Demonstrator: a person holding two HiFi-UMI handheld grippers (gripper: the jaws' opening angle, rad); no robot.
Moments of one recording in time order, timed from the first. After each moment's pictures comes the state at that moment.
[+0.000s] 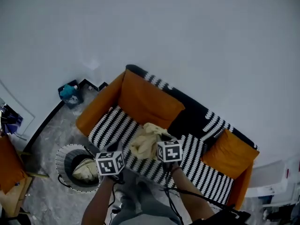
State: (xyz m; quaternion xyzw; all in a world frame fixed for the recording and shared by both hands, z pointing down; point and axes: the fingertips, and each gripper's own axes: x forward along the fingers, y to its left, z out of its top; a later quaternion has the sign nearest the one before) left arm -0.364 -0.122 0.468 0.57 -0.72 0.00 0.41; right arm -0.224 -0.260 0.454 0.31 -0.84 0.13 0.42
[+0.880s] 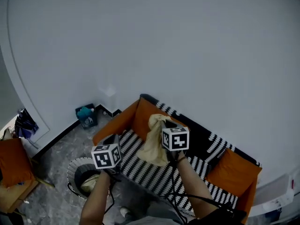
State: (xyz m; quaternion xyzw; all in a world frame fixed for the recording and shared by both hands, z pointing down) left arm -0.464 -0.055 0.328 0.54 -0.79 -0.06 0.29; right arm -0.337 -0.231 0.260 0.27 -0.92 0.02 0.28
